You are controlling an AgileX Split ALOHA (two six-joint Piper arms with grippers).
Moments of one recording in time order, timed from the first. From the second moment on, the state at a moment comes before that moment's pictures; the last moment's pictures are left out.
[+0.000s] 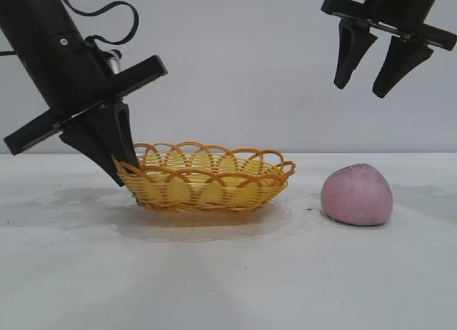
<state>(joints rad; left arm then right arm) -0.27 1.99 -1.21 -0.72 0.75 0.24 0.20 1.91 -1.46 0.36 0.82 -0.24</state>
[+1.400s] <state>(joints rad) -0.27 2.01 -1.58 -0.05 1.20 0.06 0.20 1.91 -1.46 0.36 0.84 -0.24</state>
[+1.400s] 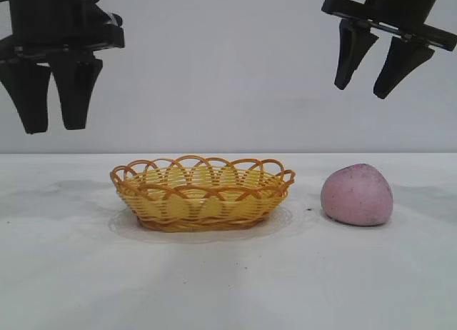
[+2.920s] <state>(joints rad) -0.07 0.96 -1.02 0.04 1.24 0.03 0.20 1.91 -1.46 0.35 0.84 -0.24</state>
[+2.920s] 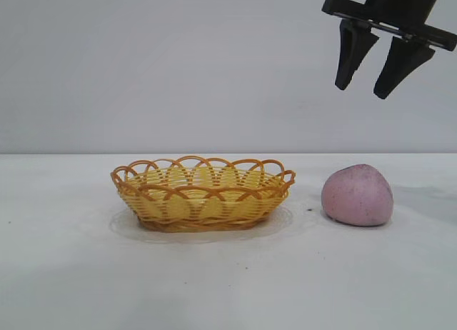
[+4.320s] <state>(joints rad) -0.07 -0.02 -0.52 0.02 1.20 0.04 0.20 1.91 -1.46 0.28 0.88 -0.24</state>
